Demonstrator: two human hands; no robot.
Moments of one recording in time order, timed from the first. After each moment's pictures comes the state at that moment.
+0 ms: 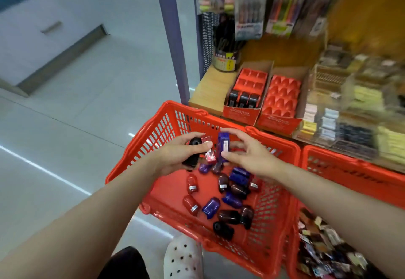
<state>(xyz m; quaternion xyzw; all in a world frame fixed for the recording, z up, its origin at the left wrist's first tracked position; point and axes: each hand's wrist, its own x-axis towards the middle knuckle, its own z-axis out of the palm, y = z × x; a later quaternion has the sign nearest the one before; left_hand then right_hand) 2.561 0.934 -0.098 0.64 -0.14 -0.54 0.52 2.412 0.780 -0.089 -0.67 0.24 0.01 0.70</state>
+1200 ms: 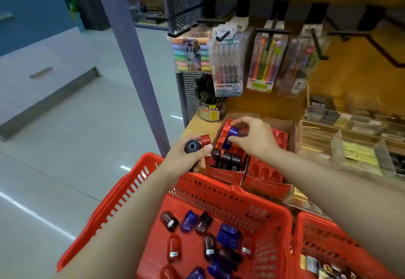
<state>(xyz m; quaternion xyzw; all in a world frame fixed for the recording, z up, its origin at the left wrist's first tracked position) 2.617 0.809 -0.071 0.69 -0.22 -0.34 0.60 2.517 0.627 -0.041 -0.87 0.29 -0.16 0.37</state>
